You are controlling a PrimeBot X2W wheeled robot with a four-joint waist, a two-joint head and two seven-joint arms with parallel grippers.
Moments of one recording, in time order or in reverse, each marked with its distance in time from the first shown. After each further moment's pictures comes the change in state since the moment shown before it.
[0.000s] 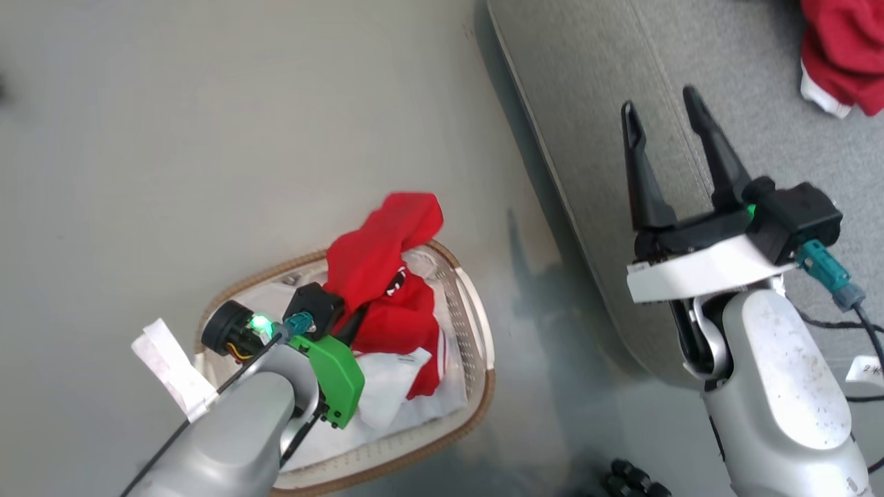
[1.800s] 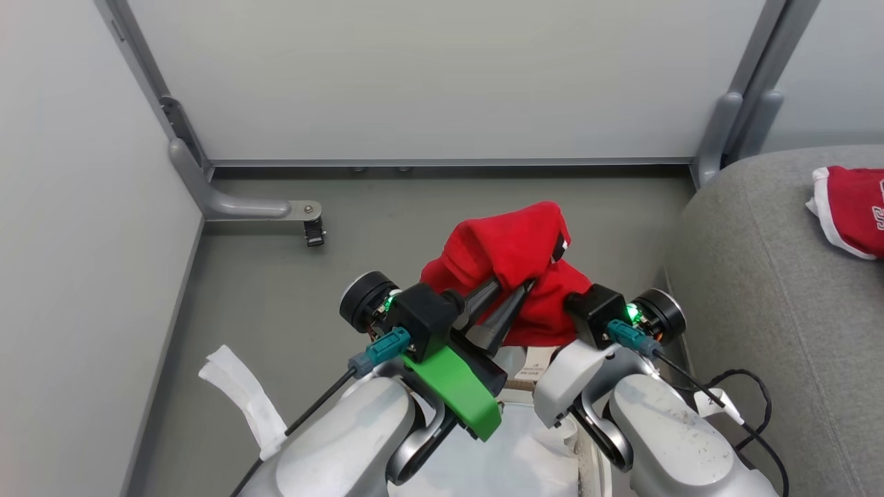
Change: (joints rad) left arm 0.135 -0.120 0.124 -0.570 0.074 0.000 0.000; right arm -0.008 0.000 0.386 0.441 0.008 0.000 0.000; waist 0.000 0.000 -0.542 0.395
